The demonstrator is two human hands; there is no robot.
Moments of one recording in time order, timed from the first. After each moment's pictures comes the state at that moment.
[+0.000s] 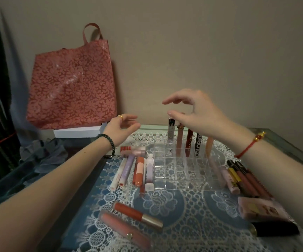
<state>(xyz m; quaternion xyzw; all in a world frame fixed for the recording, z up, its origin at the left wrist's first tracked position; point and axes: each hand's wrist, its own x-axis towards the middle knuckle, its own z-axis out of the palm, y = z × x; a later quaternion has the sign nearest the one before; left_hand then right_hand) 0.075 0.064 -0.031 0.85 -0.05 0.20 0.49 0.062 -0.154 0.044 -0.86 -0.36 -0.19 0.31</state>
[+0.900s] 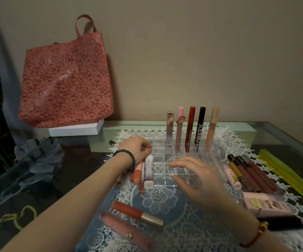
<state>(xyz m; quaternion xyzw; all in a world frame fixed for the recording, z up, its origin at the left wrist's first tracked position) 0.092 0.030 -0.082 0.98 -0.02 0.10 0.16 0.008 -0.172 -0.088 -0.87 -0.31 -0.11 0.37</state>
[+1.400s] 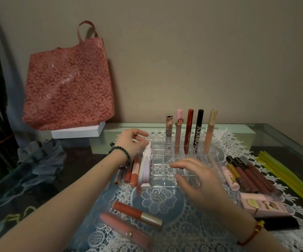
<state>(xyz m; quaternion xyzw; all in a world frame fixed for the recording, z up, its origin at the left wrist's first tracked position) 0.078 0.032 -0.067 0.84 0.03 0.15 0.51 0.009 -0.176 -0.091 -0.85 -0.31 -0.13 0.40</state>
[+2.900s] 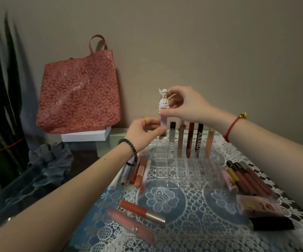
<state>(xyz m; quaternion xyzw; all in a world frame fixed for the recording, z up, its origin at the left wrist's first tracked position) 0.045 0.007 -0.011 0.79 -0.12 0.18 0.57 0.071 -0.135 0.063 -0.83 -0.35 -0.10 0.42</state>
